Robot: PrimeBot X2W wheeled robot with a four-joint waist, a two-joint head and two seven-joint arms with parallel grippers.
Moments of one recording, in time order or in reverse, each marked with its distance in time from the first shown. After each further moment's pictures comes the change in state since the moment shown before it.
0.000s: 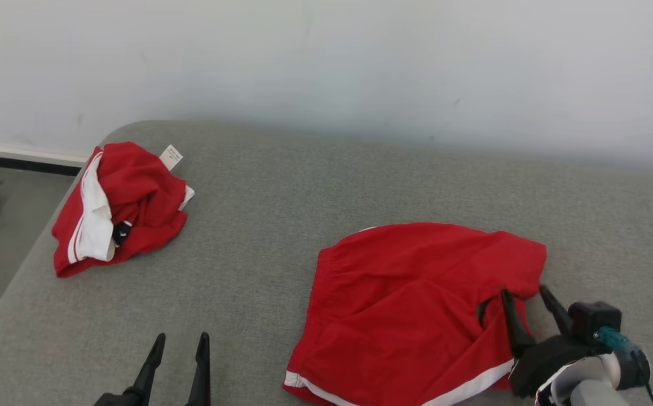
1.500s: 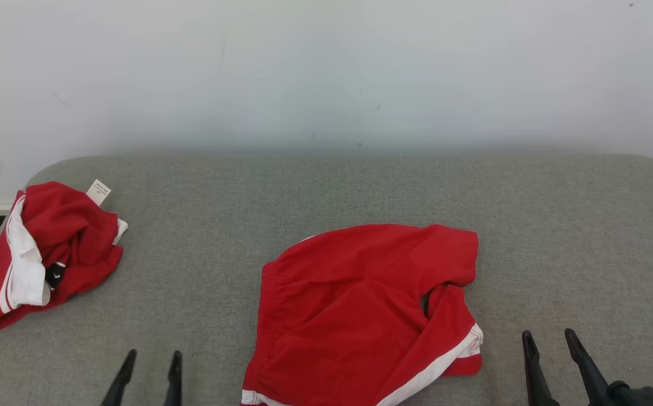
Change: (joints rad) left arm 0.065 0.072 0.063 -0.043 0.031 0.000 0.000; right arm 0.466 0.067 -0.125 -0.678 -0.068 0.000 -0.004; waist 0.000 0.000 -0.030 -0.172
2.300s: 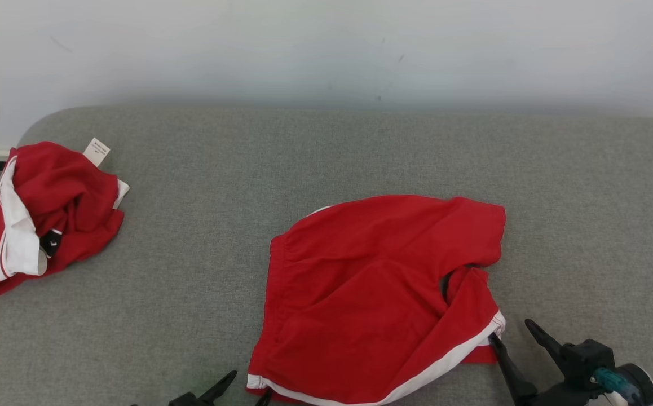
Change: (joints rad) left arm -0.280 0.227 -0.662 0.305 -0.240 0.000 0.000; right arm -0.304 -0.253 0.386 0.417 0.151 0.000 0.000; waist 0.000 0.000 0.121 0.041
